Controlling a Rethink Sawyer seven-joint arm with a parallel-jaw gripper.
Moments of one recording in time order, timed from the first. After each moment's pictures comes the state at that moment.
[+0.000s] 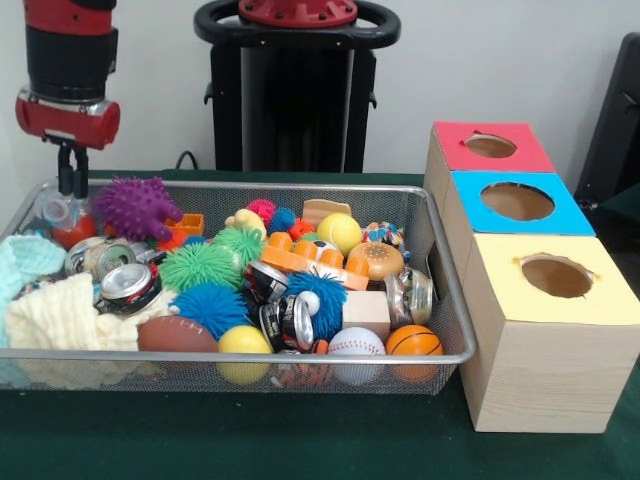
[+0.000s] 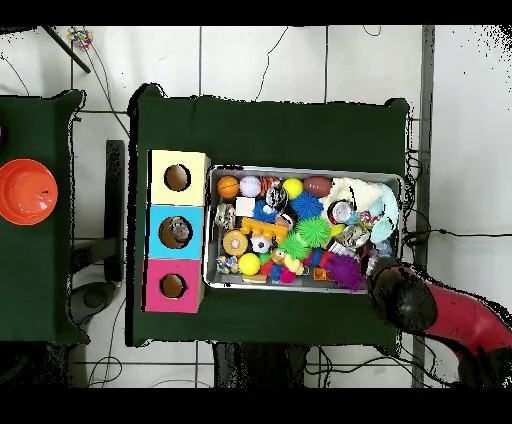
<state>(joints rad) -0.89 -0.72 0.18 1.83 -0.53 0.30 1.66</state>
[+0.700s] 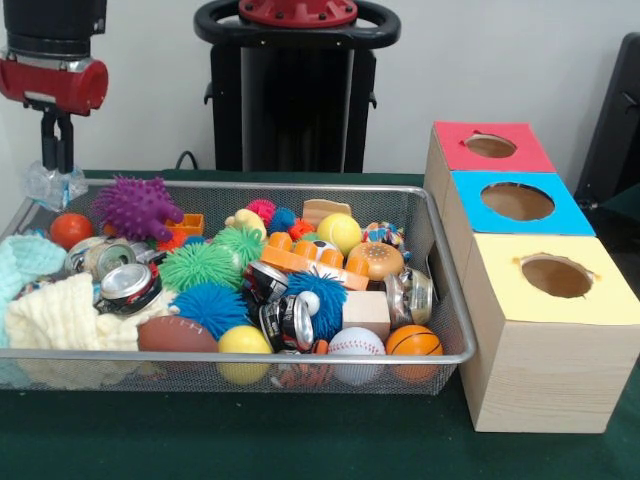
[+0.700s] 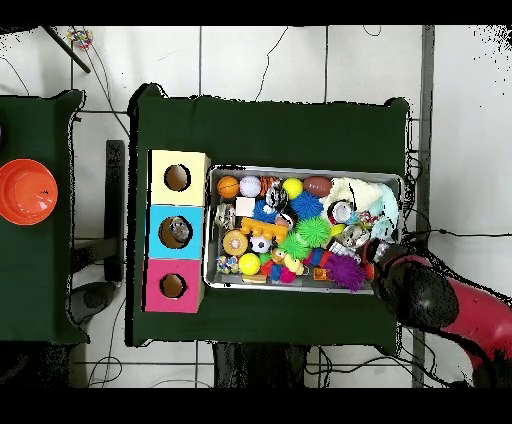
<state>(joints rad) -0.94 -0.83 0.30 1.87 -0.41 0.35 1.66</state>
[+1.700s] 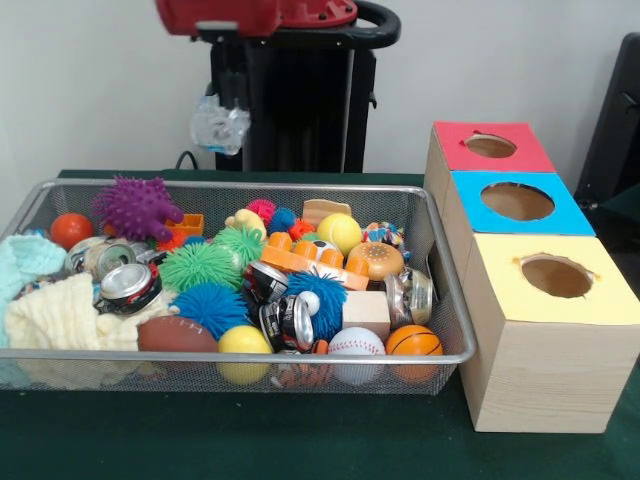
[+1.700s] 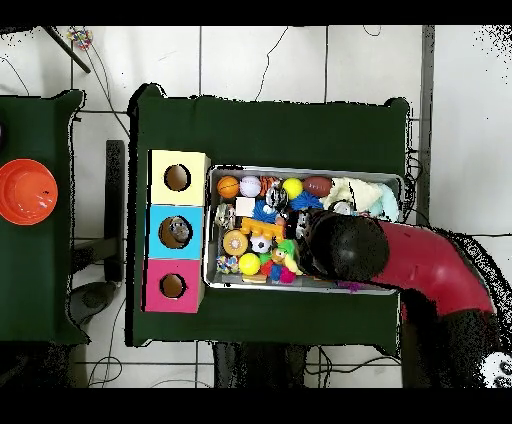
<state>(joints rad) -0.64 -1.00 0.36 1.80 -0.21 0.78 1.66</state>
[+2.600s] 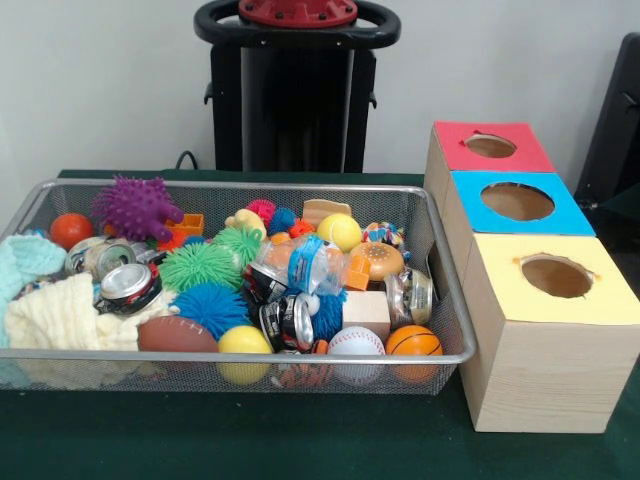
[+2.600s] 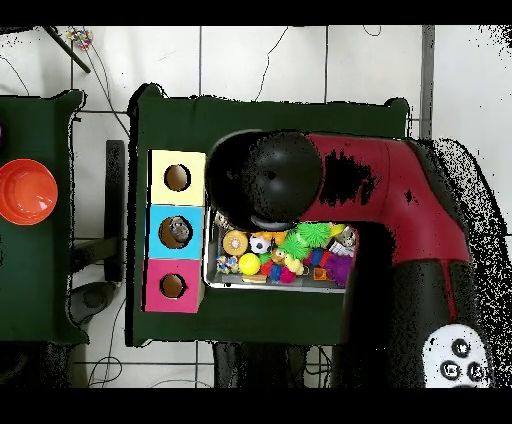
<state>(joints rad) -0.40 -1.00 0.30 1.42 -0.20 1.19 1.66</state>
